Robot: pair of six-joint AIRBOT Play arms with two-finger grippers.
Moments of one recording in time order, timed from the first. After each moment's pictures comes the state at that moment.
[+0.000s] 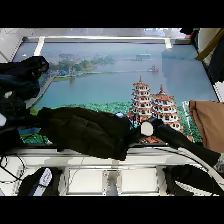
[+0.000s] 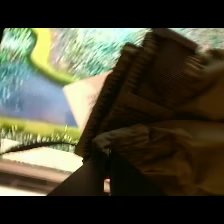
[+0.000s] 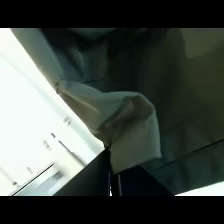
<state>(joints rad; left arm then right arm) 0.45 -0.76 0.64 1.47 -1.03 -1.32 0.80 -1.12 0.74 -1.02 1.02 1.54</state>
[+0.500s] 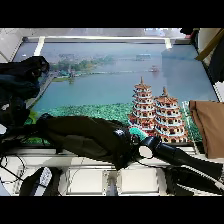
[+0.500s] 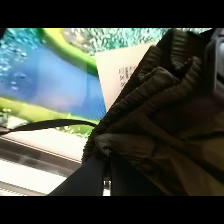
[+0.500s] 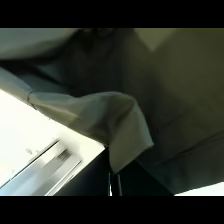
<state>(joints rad) 0.56 -0.79 0.55 1.47 -1.00 -1.28 1.01 -1.04 0.57 -1.05 0.87 1.77</state>
